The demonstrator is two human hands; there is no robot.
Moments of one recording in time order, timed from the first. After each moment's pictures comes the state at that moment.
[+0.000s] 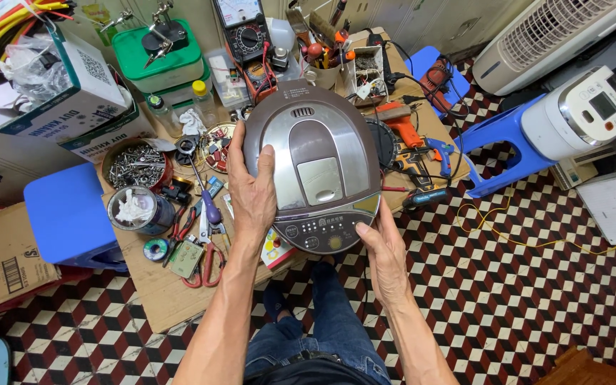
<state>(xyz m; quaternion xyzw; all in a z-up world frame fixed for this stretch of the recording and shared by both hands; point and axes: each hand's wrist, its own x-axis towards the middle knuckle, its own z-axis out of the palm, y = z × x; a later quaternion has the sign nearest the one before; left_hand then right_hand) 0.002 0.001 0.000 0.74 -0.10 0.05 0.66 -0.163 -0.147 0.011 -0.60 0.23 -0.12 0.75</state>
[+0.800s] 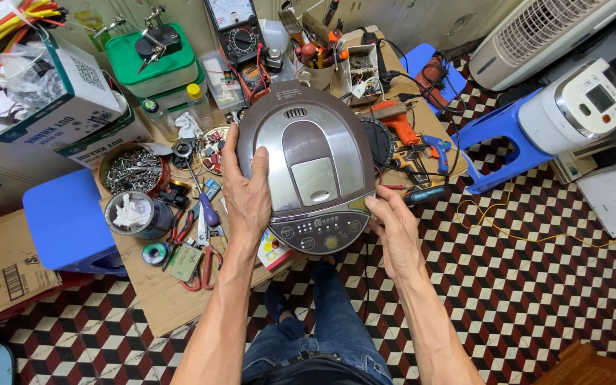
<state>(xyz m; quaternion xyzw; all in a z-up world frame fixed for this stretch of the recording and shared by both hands) 0.000 0.000 0.003 0.74 -0.10 0.05 0.66 -0.149 -0.185 0.006 -0.60 0.29 -0.11 0.74</state>
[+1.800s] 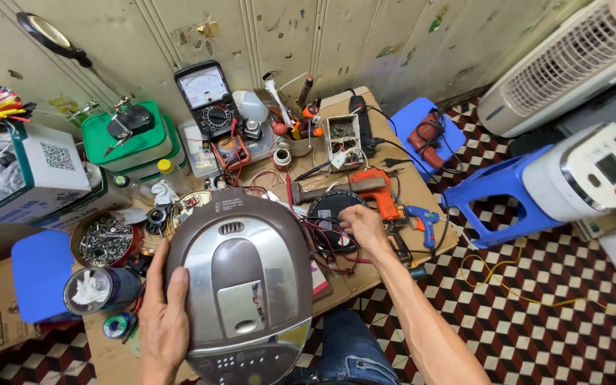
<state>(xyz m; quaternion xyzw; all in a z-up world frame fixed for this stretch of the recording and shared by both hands) 0.003 -0.010 0.027 0.84 0.01 0.01 0.54 0.023 -0.400 -0.170 -0.70 0.27 -0.01 0.66</state>
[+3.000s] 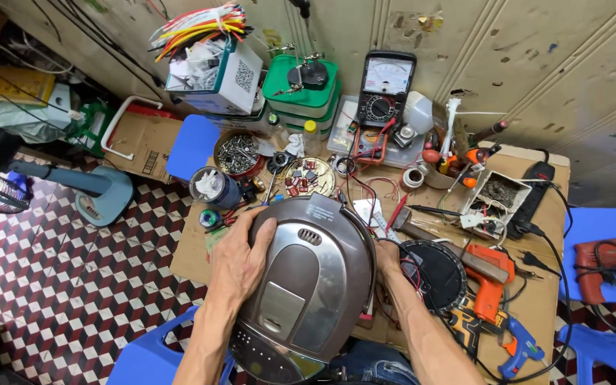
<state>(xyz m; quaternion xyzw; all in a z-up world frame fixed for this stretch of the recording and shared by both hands) 0.011 -0.055 0.062 0.90 0.21 0.08 0.38 0.111 -0.311 -0.334 -0.77 0.18 0.21 0.58</state>
